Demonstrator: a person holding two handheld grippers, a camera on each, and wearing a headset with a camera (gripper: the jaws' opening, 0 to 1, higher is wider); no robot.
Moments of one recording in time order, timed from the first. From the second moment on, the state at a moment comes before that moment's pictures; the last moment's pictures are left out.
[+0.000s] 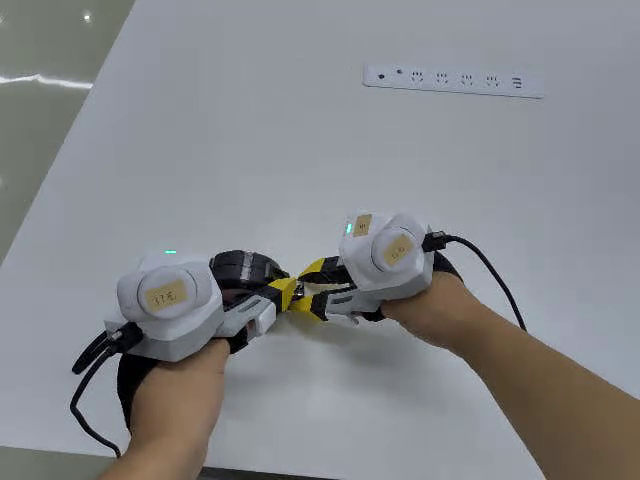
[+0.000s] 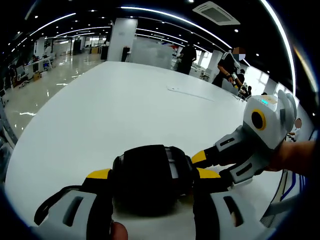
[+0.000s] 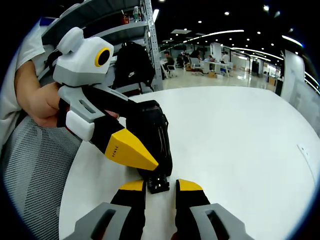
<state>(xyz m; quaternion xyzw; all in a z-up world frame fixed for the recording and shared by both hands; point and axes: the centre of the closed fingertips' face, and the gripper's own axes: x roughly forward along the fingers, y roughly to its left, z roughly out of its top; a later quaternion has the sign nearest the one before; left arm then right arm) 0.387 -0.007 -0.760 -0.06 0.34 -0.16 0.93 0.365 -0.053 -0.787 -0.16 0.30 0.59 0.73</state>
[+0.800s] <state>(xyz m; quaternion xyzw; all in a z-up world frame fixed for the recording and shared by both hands) 0.377 0.003 -0.738 -0.01 0.30 -0.22 0.93 0.359 -0.086 -0.763 -0.12 0.30 0.55 0.77</state>
